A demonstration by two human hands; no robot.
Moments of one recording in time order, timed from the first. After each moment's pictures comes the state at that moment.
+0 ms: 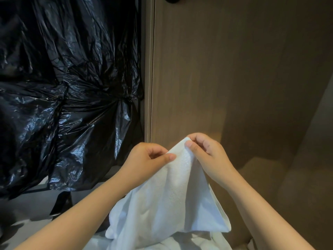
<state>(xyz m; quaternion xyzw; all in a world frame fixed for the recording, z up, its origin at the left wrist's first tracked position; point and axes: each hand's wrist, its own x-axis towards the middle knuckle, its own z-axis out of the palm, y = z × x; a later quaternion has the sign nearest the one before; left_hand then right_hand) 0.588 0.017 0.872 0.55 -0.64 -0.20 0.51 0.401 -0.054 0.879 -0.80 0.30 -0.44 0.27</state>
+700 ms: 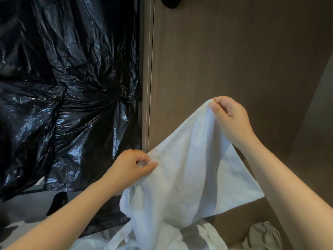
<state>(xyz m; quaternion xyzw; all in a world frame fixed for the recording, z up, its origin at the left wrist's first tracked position) 0.621 0.021 0.851 0.61 -0.66 -0.11 0.42 0.372 -0.085 0.958 -0.76 0.35 -0.54 0.11</state>
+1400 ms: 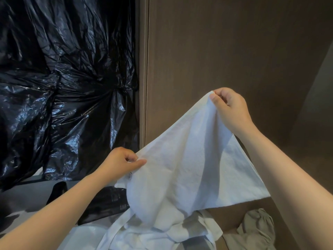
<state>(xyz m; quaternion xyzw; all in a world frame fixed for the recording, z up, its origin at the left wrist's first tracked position) 0.648 0.004 0.814 0.64 -0.62 -0.18 0.42 0.361 -0.102 0.951 -0.76 0.38 -0.52 0.08</state>
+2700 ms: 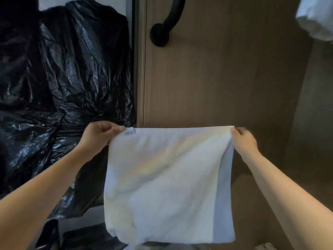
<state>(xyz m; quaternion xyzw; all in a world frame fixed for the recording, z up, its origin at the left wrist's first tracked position) 0.704 -0.020 0.946 0.57 -0.56 -0.10 0.60 0.304 -0.161 0.952 -0.58 0.57 -0.54 0.22</state>
